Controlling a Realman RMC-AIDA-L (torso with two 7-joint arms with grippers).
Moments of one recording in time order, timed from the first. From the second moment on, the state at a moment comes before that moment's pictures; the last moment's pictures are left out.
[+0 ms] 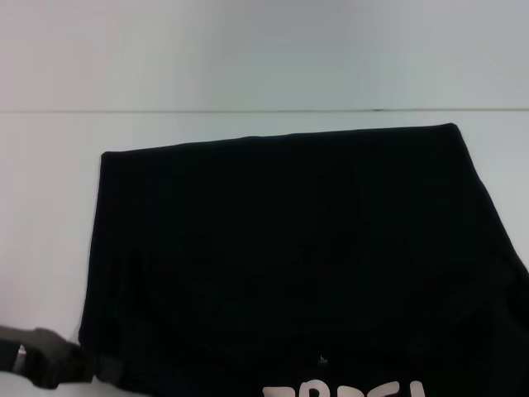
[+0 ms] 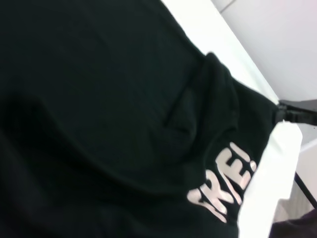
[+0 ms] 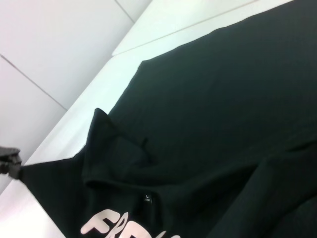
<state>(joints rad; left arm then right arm) -0.50 -2.04 0.43 0.90 2.54 2.02 -1.90 0.26 1.99 -0.34 -0.71 -2.32 -1.82 1.65</state>
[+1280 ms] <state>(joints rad) -0.88 -1.98 0.73 0.62 2.50 0.99 -2.07 0.77 1.92 -0.40 -0.49 -2.29 -1.06 1.84</state>
